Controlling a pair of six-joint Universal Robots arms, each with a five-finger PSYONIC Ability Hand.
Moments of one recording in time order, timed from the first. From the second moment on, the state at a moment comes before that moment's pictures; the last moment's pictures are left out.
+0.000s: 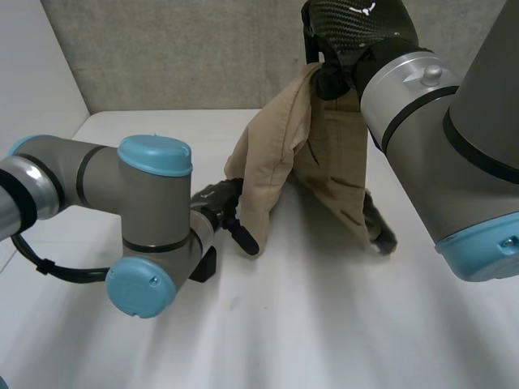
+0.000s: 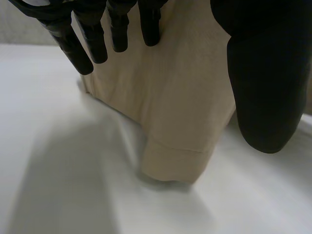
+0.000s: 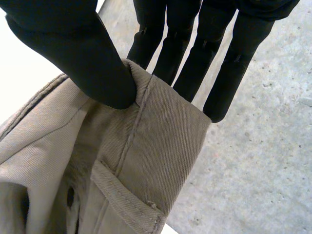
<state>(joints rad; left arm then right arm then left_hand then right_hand) 4.06 -2.29 -1.11 2.94 -1.68 2.76 2.27 -1.27 0.98 0.16 1.72 2.94 0.19 0.20 0.21 0.20 0.05 1.12 1.17 1.20 1.20 1.02</state>
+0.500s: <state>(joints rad) 4.03 -2.31 -1.06 2.95 -1.77 2.58 2.29 -1.32 1.03 0.15 1.74 3.01 1.17 1.19 1.18 1.19 0.99 1.12 1.17 1.20 1.20 1.02</state>
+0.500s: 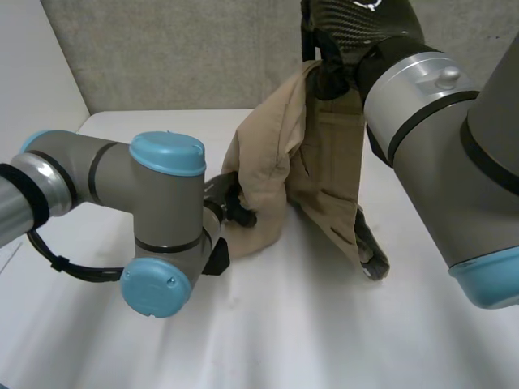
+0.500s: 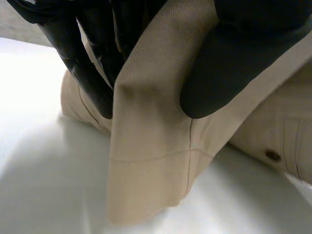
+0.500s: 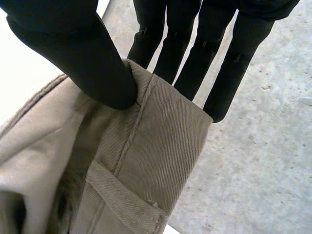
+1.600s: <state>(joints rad) 4.43 -2.13 -0.29 3.09 -1.62 3.19 2.04 -0.92 0.73 -0.67 1.68 2.72 1.17 1.20 1.19 1.20 0.99 1.12 1.17 1.20 1.20 1.02</state>
